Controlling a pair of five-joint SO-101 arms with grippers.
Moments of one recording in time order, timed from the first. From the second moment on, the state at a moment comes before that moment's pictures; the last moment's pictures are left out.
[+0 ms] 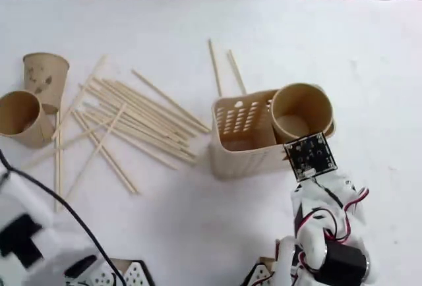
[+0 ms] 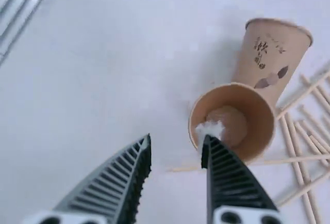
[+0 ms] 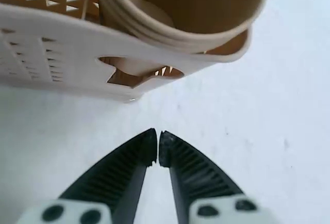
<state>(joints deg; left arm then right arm) -49.2 1.6 -24.8 89.9 -18.2 12.6 -88.9 55.1 87.5 39.0</state>
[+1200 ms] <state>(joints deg) -48.5 53.8 -73.1 102.2 -18.6 30.0 -88.9 85.9 70.7 33.7</state>
